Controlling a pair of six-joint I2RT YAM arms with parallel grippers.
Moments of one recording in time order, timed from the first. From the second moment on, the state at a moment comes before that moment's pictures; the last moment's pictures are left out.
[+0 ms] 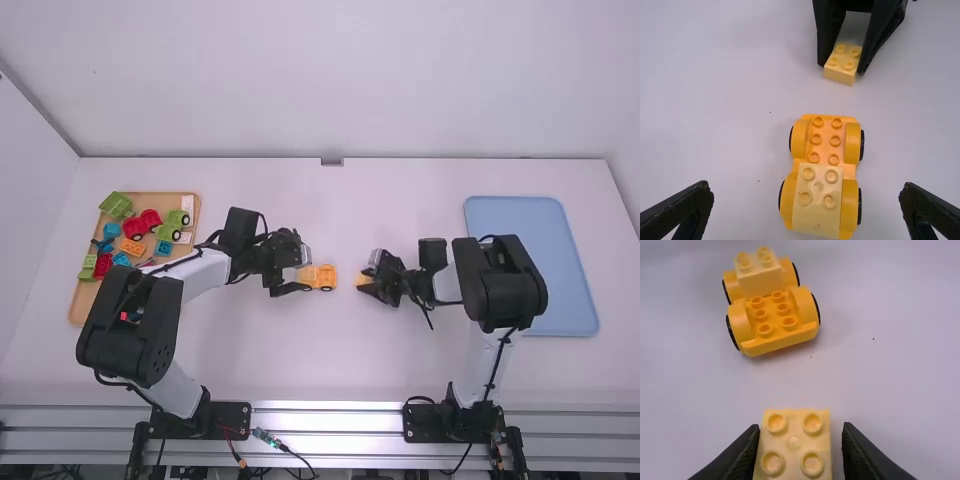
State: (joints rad) left arm -0.19 1.68 0.81 -0.12 0.73 1.07; right arm 0.11 2.05 0.63 0.45 -1.00 -0.84
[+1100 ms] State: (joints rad) left arm -0.19 1.78 0.81 -0.04 0.75 1.13; right arm 0.16 1.87 0.57 0.47 -0.98 -0.79
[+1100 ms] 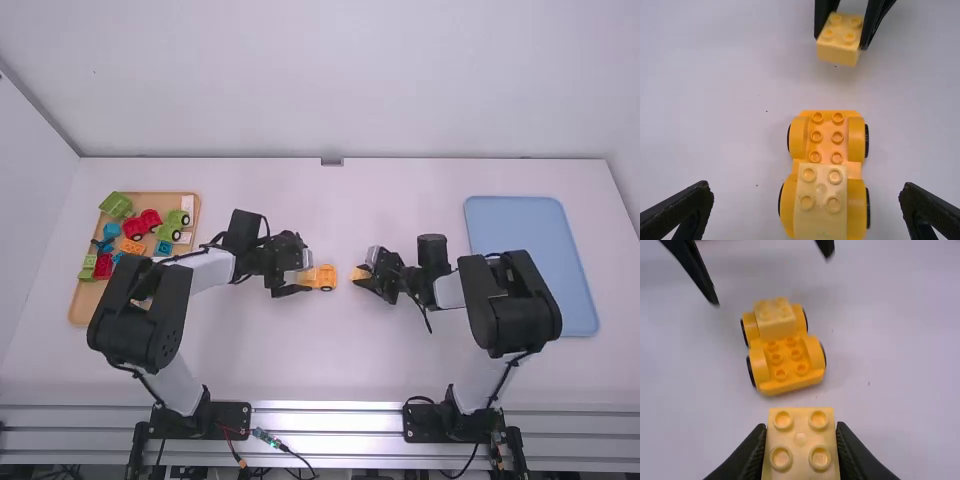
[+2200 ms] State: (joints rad) left arm -0.19 1.94 0.81 0.07 0.87 1.11; right arm 0.24 1.84 0.74 0.15 -1.00 -0.94
